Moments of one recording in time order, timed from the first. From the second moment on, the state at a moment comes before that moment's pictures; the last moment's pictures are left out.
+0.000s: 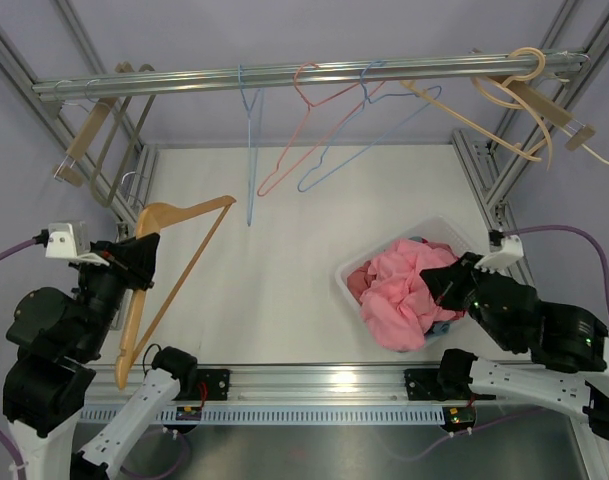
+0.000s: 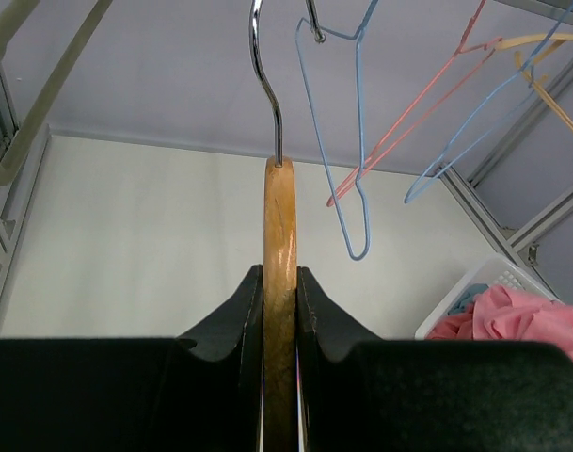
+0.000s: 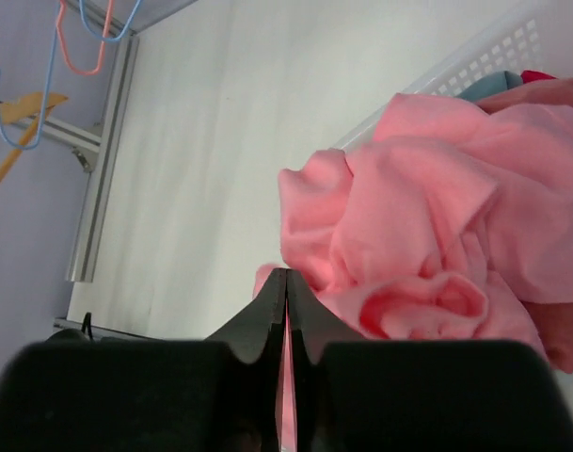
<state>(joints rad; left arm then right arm) -0.39 0.44 1.26 -0.79 -0.18 -0.31 1.15 0.51 1.10 -1.07 0.71 0.96</state>
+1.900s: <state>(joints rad) -0.39 0.67 1.30 -0.63 -0.17 -0.31 1.15 0.87 0.91 -1.06 0.30 0.75</state>
